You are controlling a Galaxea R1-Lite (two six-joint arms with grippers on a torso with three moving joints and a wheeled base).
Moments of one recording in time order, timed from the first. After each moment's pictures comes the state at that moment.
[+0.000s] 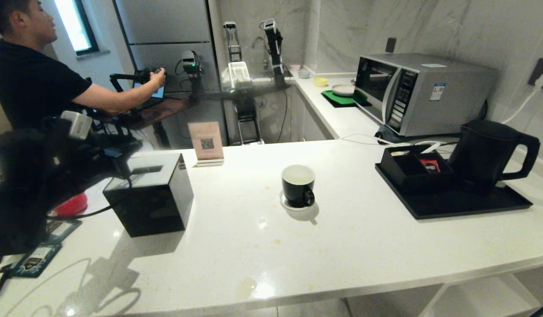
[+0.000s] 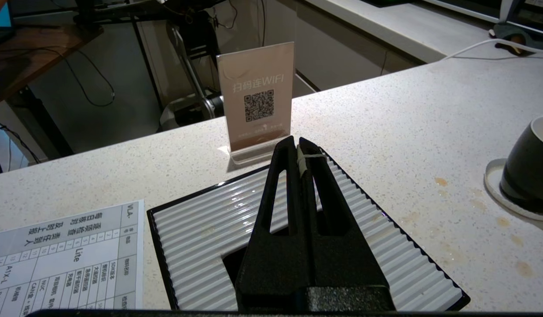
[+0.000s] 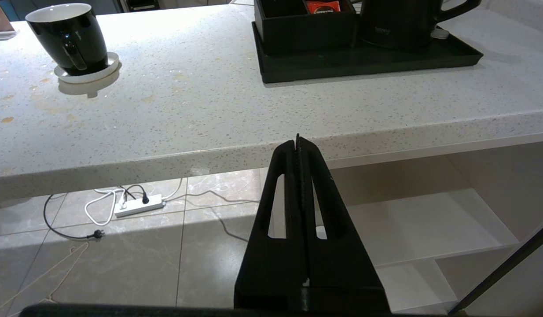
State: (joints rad) left arm 0.21 1.86 -0.69 -1.17 -0.52 -0.02; right arm 0.00 0.00 0.00 0.00 -0.04 0.03
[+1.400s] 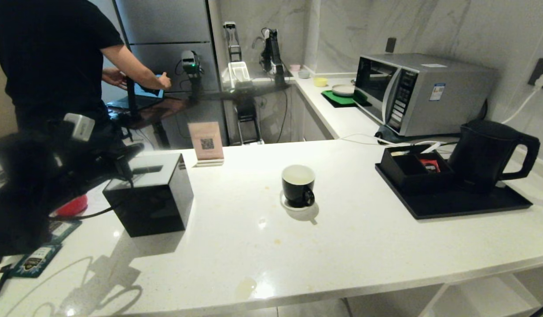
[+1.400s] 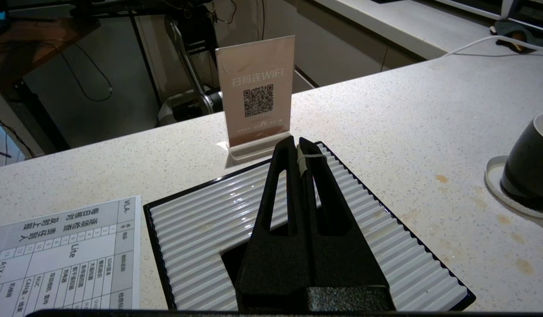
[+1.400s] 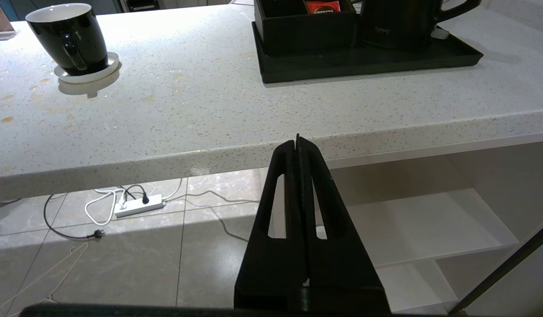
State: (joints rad) left arm 0.20 1.87 -0.69 -1.17 -0.52 -0.02; right arm 0.00 0.00 0.00 0.00 -0.04 0.03
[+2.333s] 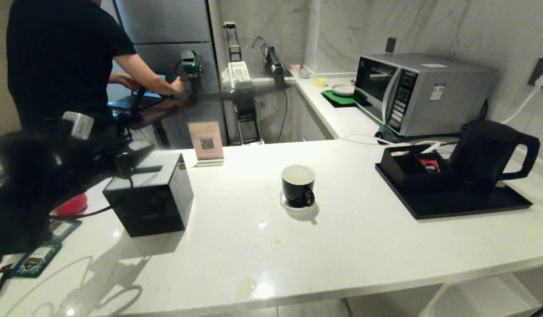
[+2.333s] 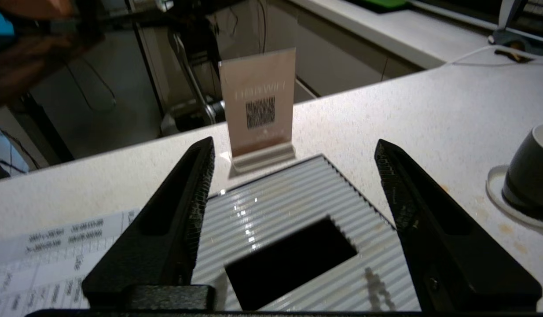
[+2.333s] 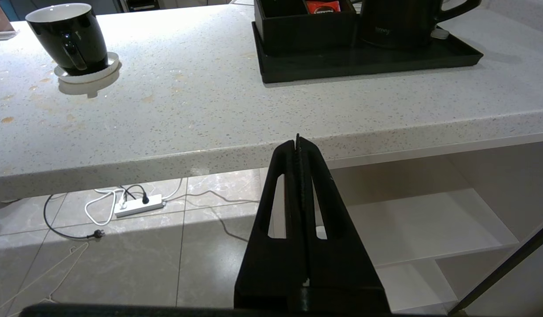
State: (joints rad) left arm 0.21 1.87 -0.70 -1.18 -0.52 -0.03; right arm 0.00 0.00 0.00 0.00 -0.04 0.03
